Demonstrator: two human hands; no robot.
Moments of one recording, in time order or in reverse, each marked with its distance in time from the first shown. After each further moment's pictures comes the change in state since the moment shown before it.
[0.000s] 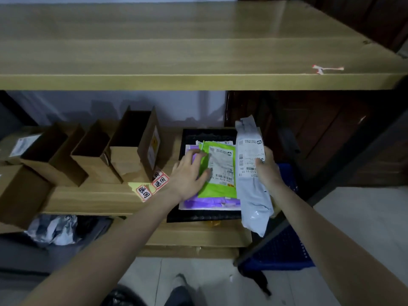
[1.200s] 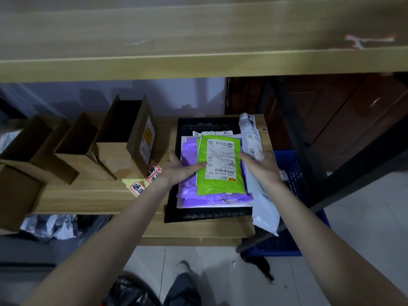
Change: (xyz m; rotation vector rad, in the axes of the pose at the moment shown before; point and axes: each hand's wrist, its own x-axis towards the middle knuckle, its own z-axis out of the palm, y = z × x) left_hand 0.028 -0.030 0.010 -0.593 -0.216 -0.734; right_hand 0.014 0.022 0.024 -0.052 -0.058 0.300
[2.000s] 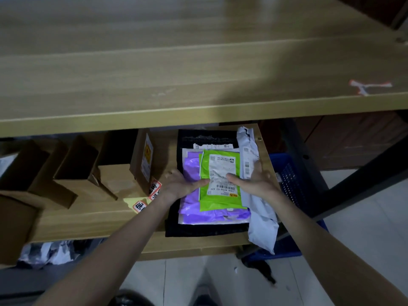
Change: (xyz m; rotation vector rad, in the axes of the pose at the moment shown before) left_hand 0.004 0.008 -0.008 0.421 -0.029 -0.035; right_hand -0.018 -0.020 0.001 -0.259 -0.140 -0.015
